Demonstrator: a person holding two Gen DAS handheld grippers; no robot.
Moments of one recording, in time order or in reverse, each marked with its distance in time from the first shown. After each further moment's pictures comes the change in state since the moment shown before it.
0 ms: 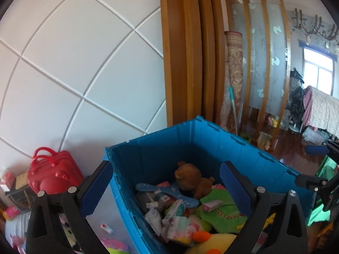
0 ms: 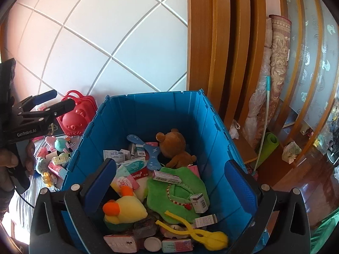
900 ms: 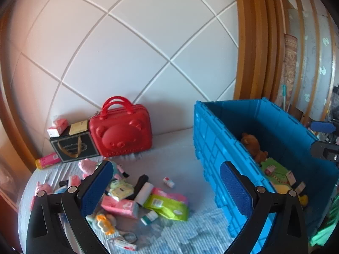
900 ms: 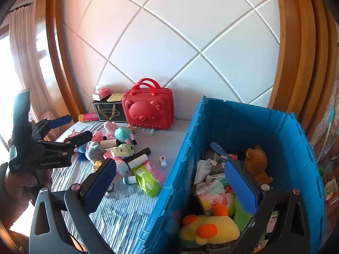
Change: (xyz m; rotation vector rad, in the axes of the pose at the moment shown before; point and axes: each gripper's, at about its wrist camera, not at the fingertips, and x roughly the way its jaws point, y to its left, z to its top) left arm -0.121 0.172 -0.124 -0.195 0.091 0.311; right arm 0.021 0.206 -0.008 -0.224 -0.008 0.365
